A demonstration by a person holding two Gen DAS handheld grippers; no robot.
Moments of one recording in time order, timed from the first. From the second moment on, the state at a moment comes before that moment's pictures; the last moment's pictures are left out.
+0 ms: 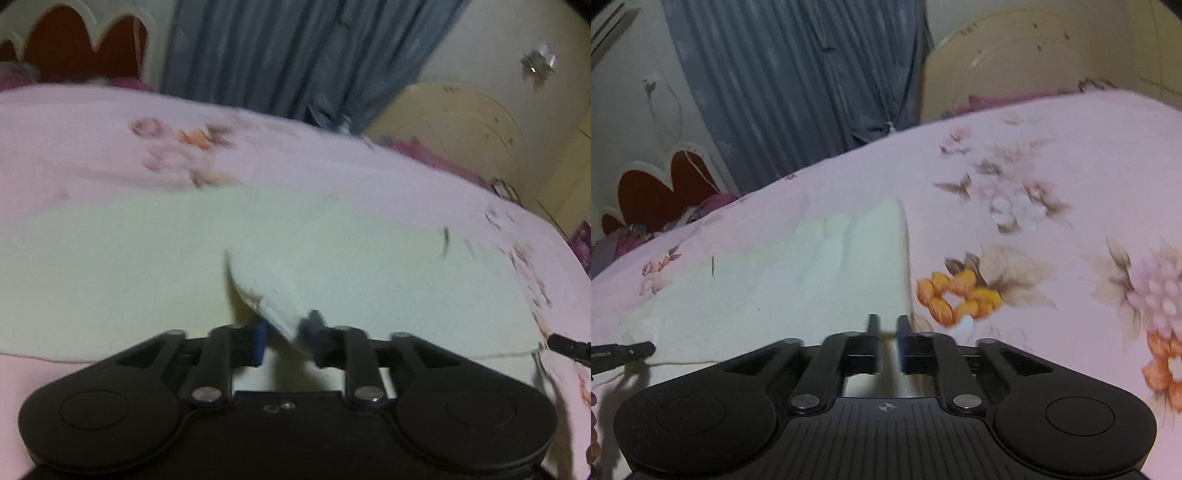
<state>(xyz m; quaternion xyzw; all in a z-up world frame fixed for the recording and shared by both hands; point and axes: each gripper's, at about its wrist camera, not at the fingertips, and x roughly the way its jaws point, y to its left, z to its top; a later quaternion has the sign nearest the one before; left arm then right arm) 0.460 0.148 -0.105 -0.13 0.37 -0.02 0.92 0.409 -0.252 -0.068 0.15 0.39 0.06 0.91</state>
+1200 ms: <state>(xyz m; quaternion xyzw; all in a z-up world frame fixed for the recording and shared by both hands) 0.472 0.090 -0.098 0.00 0.35 -0.07 0.94 0.513 -0.245 -0.090 0.04 0.47 0.13 0.87</state>
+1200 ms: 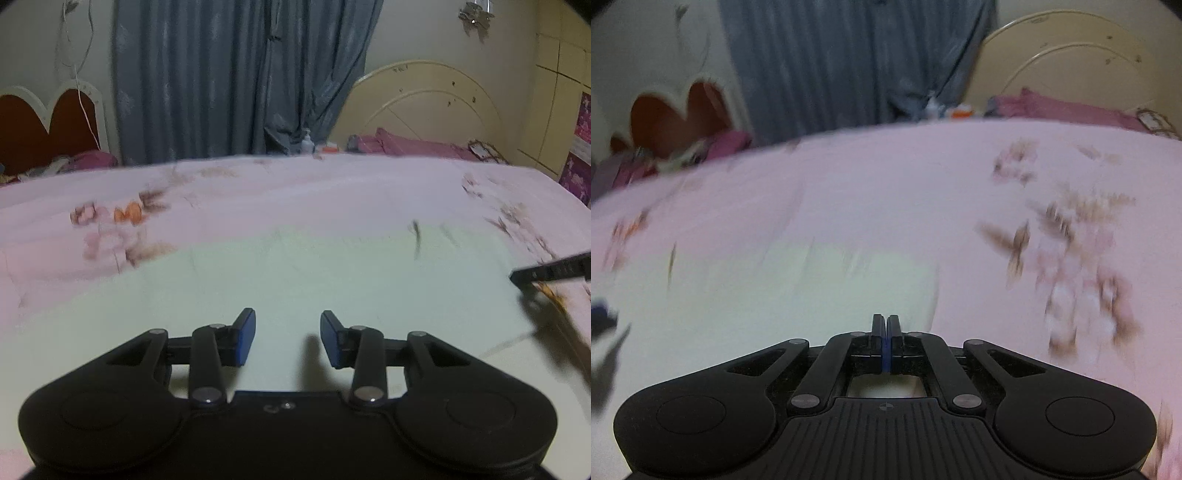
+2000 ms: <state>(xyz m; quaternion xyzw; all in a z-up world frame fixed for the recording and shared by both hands) 0.377 0.202 -0.092 -0.07 0.33 0.09 0.94 0.405 -0.229 -0.054 0.06 0.39 0.05 0.92</state>
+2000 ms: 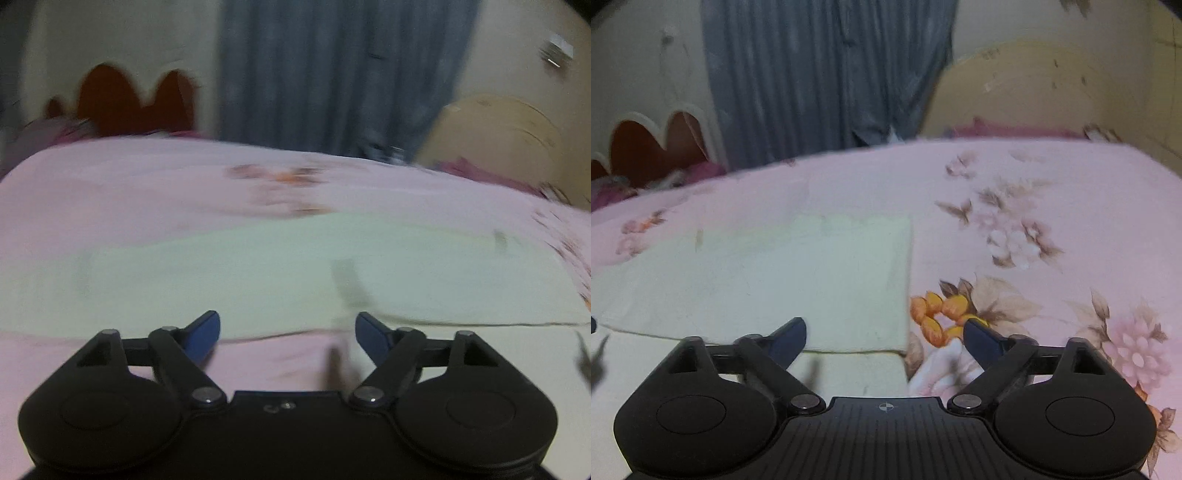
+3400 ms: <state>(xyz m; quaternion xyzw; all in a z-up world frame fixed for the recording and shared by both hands) 0.454 0.169 -0.050 -0.25 0.26 -0.04 0.93 0.395 -0.214 -0.033 0.12 0.39 0.05 0.91</state>
